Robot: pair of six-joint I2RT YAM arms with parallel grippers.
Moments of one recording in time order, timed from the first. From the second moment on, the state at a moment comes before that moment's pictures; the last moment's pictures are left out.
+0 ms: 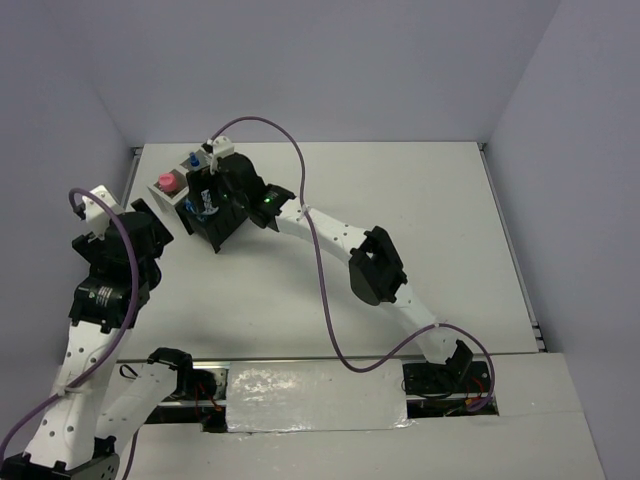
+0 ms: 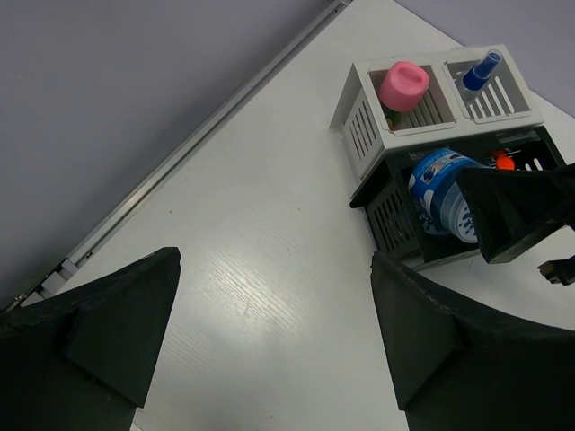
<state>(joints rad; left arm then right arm) -0.18 0.74 1.04 -0.80 -0.77 -0.50 0.93 2.47 2.36 -0.14 0.07 0.28</state>
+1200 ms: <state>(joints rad) -0.25 1.41 1.43 -0.80 -0.41 -0.20 0.73 1.21 1.08 -0.04 0.14 0.32</state>
